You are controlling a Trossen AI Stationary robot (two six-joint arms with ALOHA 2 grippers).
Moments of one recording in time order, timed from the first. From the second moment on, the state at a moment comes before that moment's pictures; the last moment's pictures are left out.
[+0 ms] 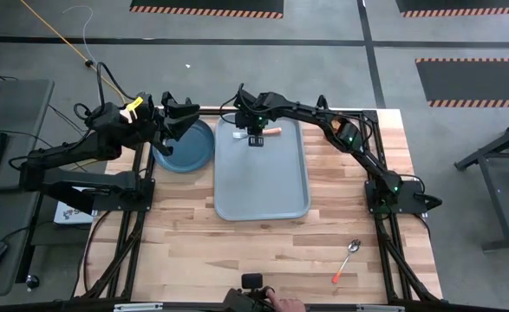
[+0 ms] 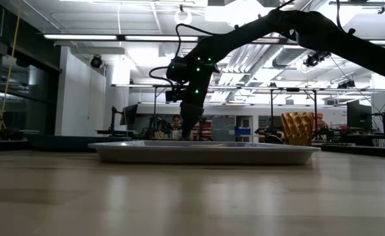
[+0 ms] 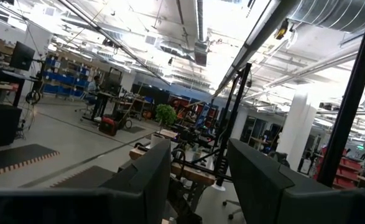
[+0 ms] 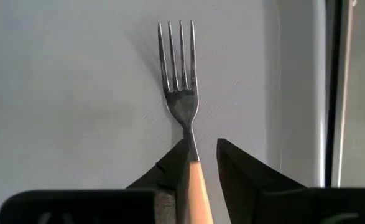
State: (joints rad) left arm 0.23 0.79 0.91 0.23 0.01 -0.31; right arm -0.47 2.45 2.24 -0.97 0.01 -0.52
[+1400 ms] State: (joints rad) left arm 0.23 0.79 0.91 0.13 0.01 -0.29; right arm 0.26 0.66 0.64 -0.64 -0.31 1.38
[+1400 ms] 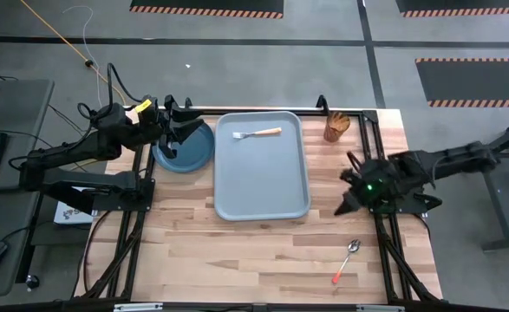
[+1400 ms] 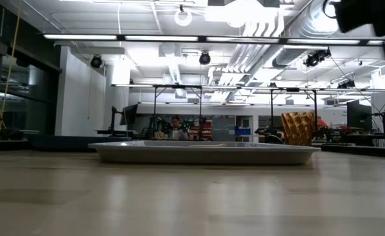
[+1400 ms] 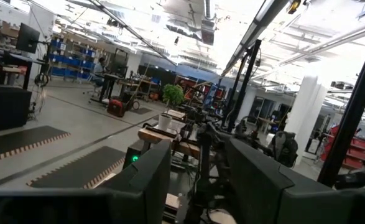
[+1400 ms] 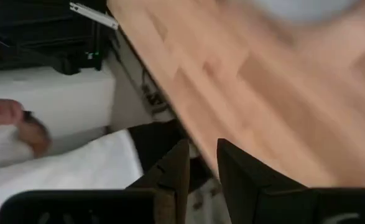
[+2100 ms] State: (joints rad) left arm 0.23 0.79 0.91 0.13 0.01 -0.29; right arm 0.91 1.08 0.59 -0.49 -0.03 2.26
